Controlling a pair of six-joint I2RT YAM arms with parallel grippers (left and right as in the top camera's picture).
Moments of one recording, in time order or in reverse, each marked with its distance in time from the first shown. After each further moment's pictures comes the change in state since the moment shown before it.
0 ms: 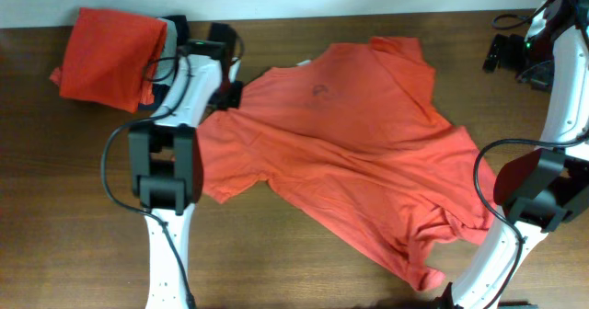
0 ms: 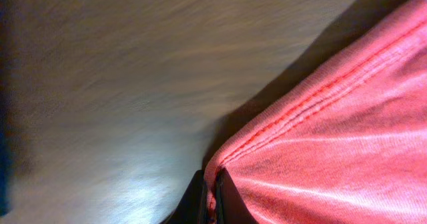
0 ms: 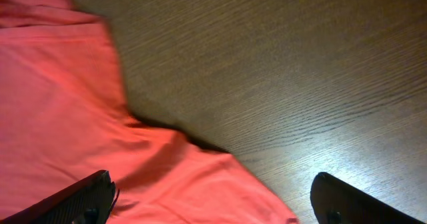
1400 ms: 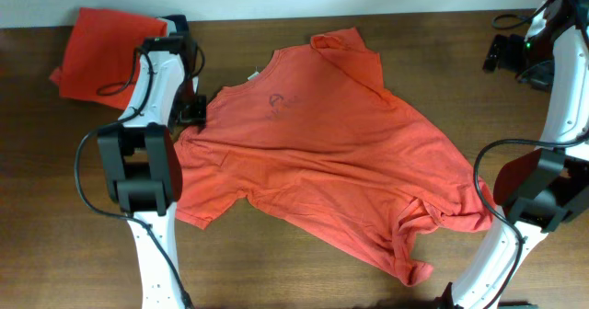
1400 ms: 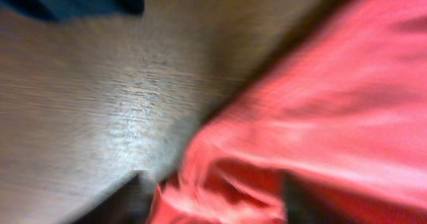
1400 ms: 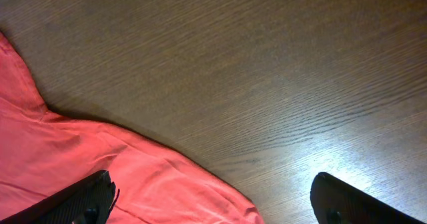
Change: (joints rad) left arm 0.097 -0.072 0.013 -0.288 -0.024 -0.076; right arm 0.000 0.000 0.000 0.000 0.000 0.000
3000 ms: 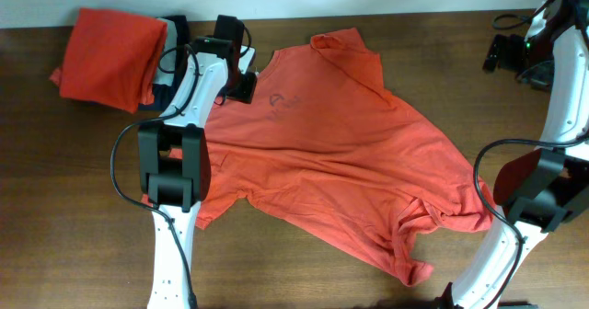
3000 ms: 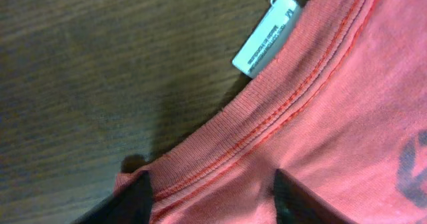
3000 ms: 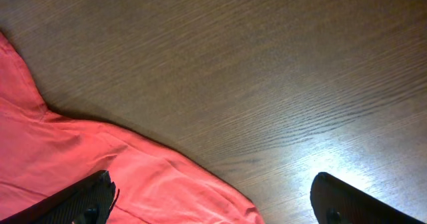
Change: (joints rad) left arm -0.142 0.126 0.079 0.387 0.137 0.179; right arm 0.000 0.000 0.000 0.000 0.000 0.000
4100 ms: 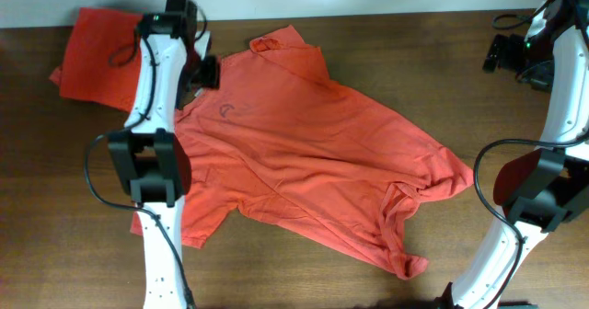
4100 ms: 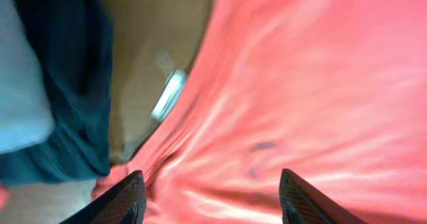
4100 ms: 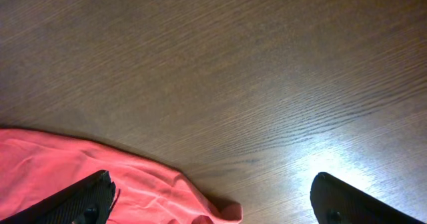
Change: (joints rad) left arm 0.124 0.027 0.368 -0.386 0.050 -0.106; right arm 0.000 0.000 0.000 0.000 0.000 0.000
